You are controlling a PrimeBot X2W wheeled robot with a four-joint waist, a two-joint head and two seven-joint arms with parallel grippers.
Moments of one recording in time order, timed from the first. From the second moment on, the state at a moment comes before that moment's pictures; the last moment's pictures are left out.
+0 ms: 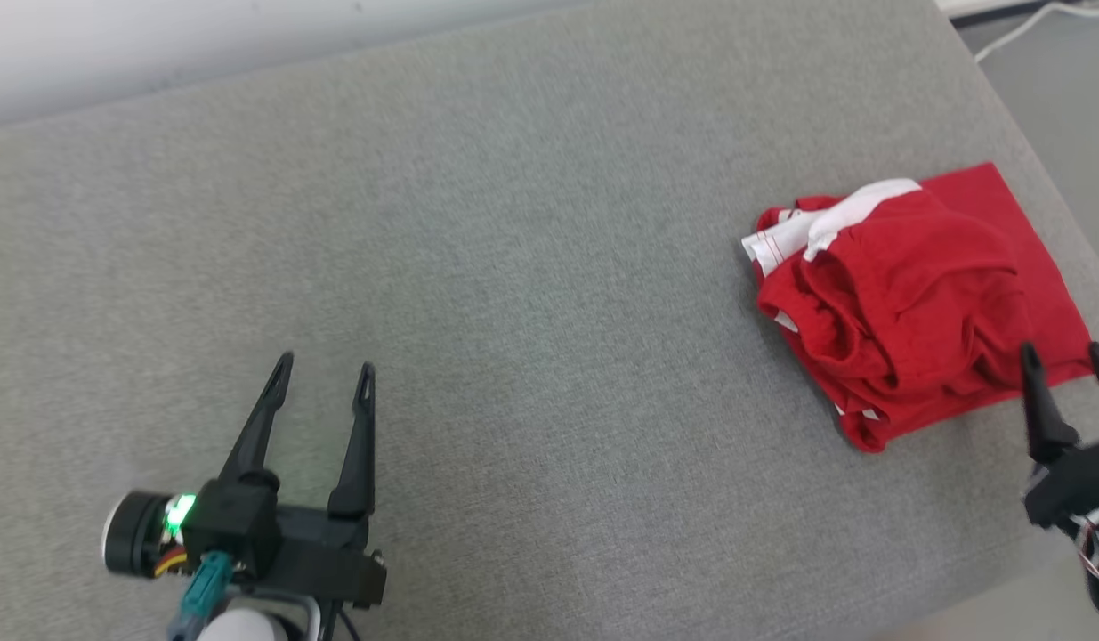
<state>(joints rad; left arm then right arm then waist) -0.30 0.17 -0.27 -0.04 -0.13 0.18 -0.19 -0.45 -0.56 0.33 0.59 0.55 0.13 -0.25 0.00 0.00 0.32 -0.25</state>
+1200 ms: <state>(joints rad) -0.04 0.23 -0.17 -0.12 -0.23 0.24 -0.20 -0.05 -0.17 0.17 -0.13 0.19 0.13 -0.07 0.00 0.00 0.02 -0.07</state>
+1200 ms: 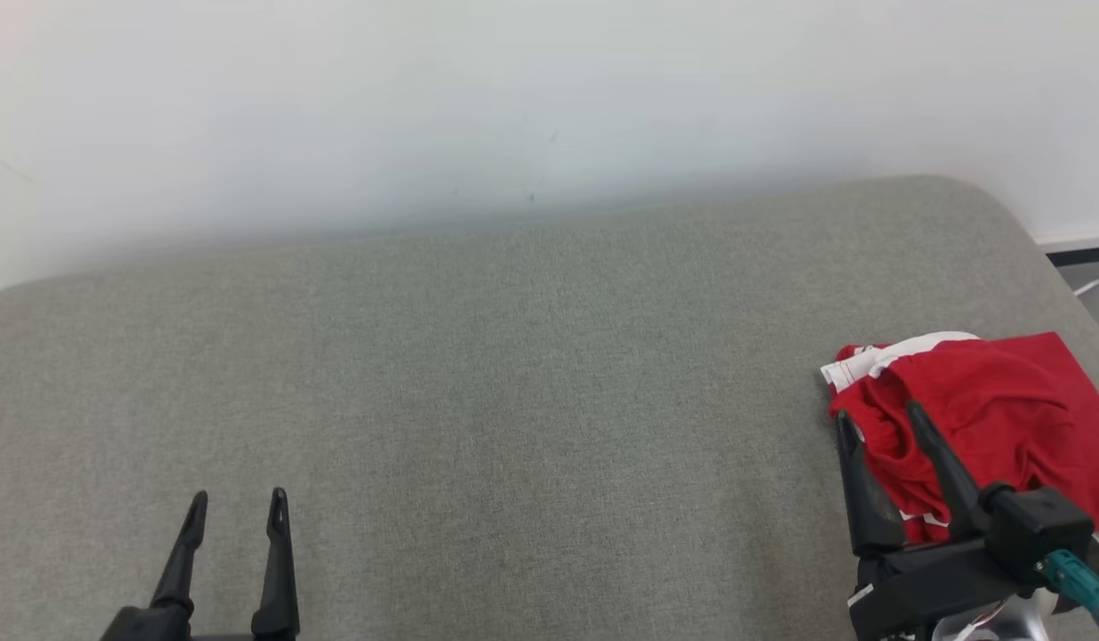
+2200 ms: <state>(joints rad) -0.02 0.22 -0.18 -0.04 -0.24 0.26 -0.22 -0.01 -0.16 0.18 -0.08 0.15 0.13 -0.07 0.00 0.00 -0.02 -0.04</state>
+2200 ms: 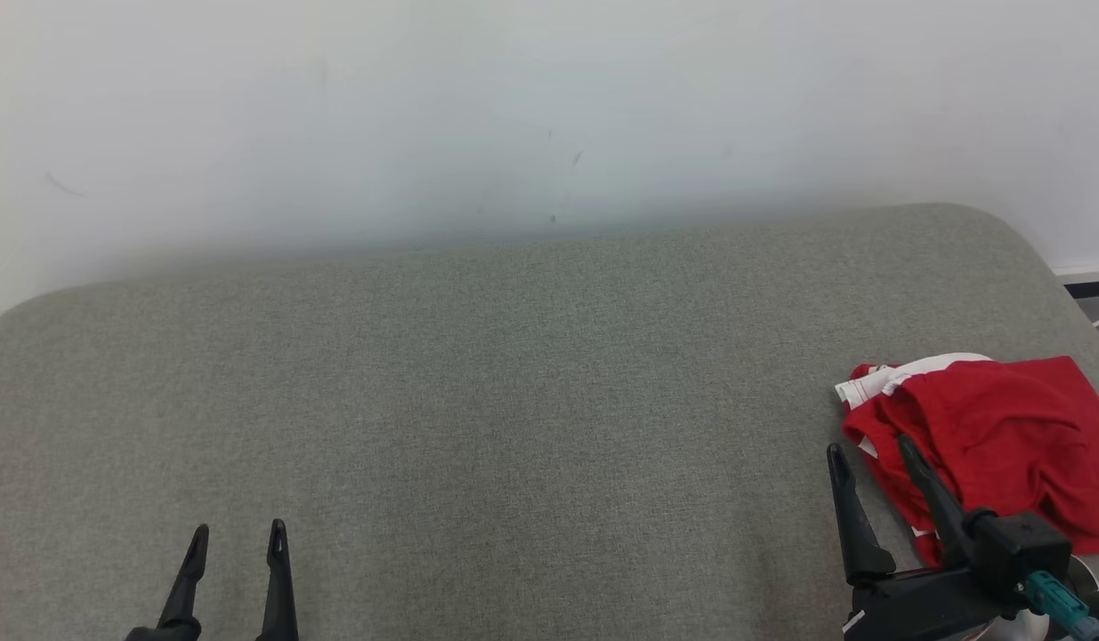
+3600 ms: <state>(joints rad) -0.13 0.16 -0.20 0.18 -0.77 0.12 -0.19 -0.10 -0.16 0.02 0.14 0.70 0.13 0.05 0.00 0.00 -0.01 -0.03</state>
